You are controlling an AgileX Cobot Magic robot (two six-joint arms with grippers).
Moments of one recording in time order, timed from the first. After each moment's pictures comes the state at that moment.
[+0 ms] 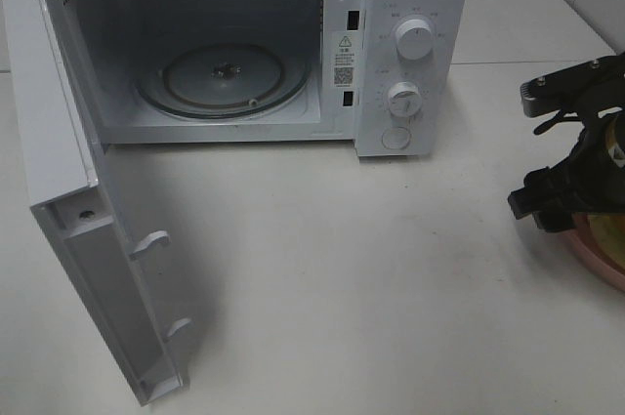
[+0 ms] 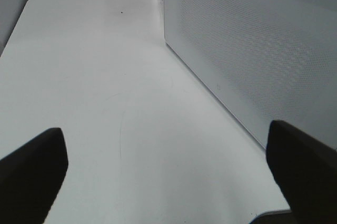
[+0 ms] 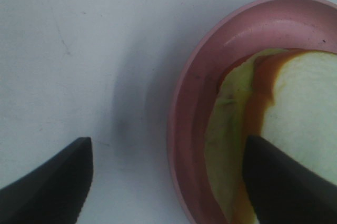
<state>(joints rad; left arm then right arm) 0.01 0.00 -0.50 -0.11 1.04 0.10 0.28 1.53 -0.69 -0.68 0.44 0.64</state>
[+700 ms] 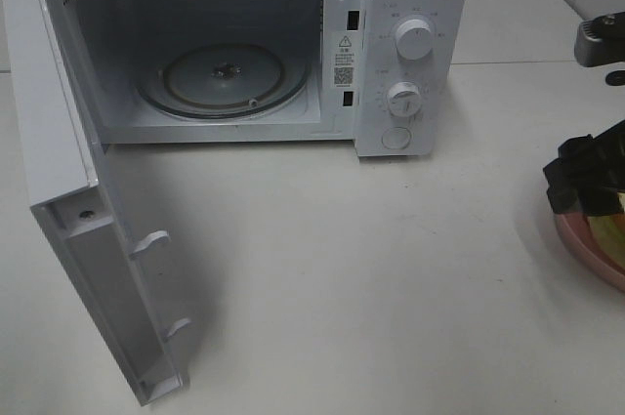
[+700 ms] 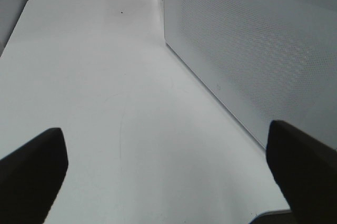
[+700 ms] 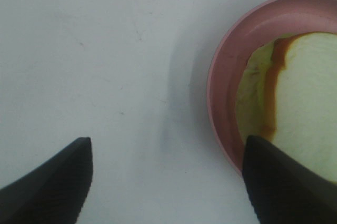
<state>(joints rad) 0.01 0.00 -0.50 -0.11 1.04 0.10 0.28 1.18 -0.69 -0.22 0.63 0.23</state>
